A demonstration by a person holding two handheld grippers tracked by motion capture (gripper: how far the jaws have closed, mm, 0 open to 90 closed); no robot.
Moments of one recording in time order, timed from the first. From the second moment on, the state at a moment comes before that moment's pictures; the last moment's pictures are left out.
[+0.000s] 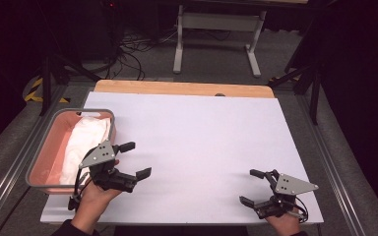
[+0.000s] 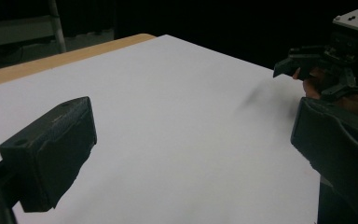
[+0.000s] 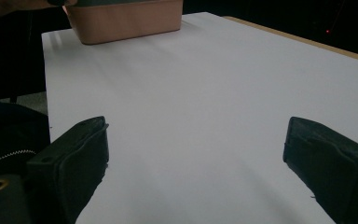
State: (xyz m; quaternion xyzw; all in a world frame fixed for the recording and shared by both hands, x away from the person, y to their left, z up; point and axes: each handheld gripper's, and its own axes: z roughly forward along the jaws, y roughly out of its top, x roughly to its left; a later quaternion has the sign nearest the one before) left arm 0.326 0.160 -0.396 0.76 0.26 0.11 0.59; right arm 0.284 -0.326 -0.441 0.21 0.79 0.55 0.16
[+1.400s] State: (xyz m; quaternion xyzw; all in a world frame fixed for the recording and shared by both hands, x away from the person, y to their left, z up) left arm 0.321 0.130 -0.469 0.79 0.24 0.10 0.56; right arm 0.287 -0.330 -0.445 0.22 0.79 0.55 0.16
